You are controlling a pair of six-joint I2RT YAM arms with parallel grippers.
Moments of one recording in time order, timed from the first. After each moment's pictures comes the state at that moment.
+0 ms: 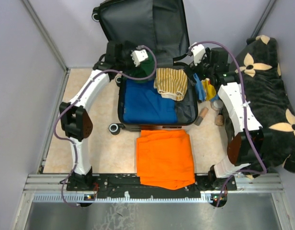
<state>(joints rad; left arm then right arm) -0.36 2.01 2.00 -0.46 0.46 0.78 0.15 1.56 1.56 -0.49 -0.25 -0.55</state>
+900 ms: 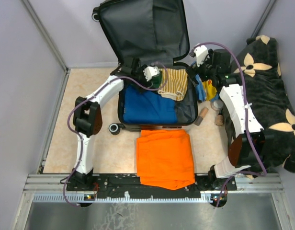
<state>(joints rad) -0.47 2.22 1.95 -0.47 0.33 0.75 0.12 1.53 1.52 -0.48 -0.24 -0.55</state>
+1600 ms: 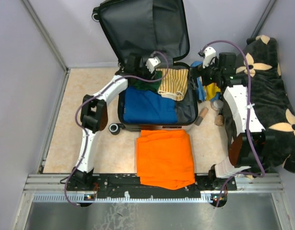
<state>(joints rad) -0.45 2.33 2.11 -0.27 0.46 0.45 0.04 1.52 1.50 -0.53 -0.41 -0.29</state>
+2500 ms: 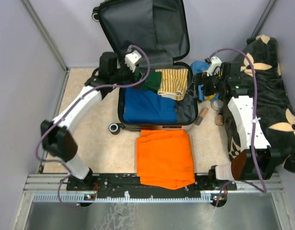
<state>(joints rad) -0.44 1.78 1.66 -0.24 0.39 0.33 0.02 1.37 1.36 -0.64 -0.54 -0.04</state>
